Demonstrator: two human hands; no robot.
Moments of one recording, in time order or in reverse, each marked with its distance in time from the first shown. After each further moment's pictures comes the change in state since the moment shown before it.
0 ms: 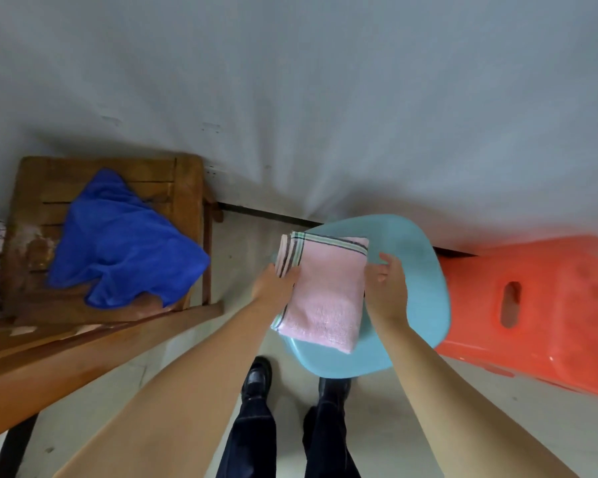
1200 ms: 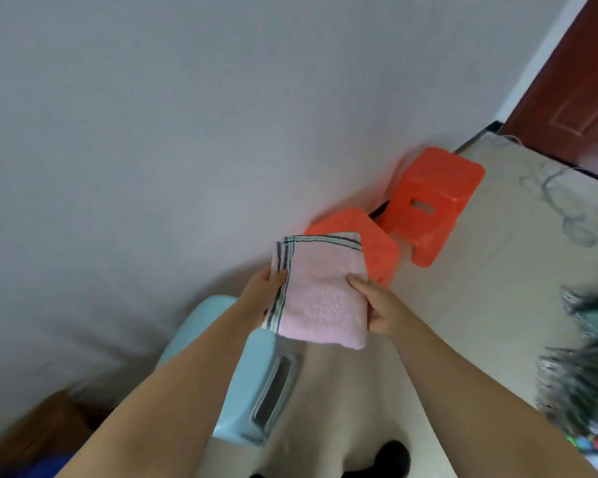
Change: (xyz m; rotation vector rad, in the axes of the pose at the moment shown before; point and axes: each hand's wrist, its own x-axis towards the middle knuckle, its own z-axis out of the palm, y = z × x) left_hand -0.338 0.180 0.141 0.190 -0.673 0.553; right_hand -0.218 0.053 -0.359 1.171 0.118 0.233
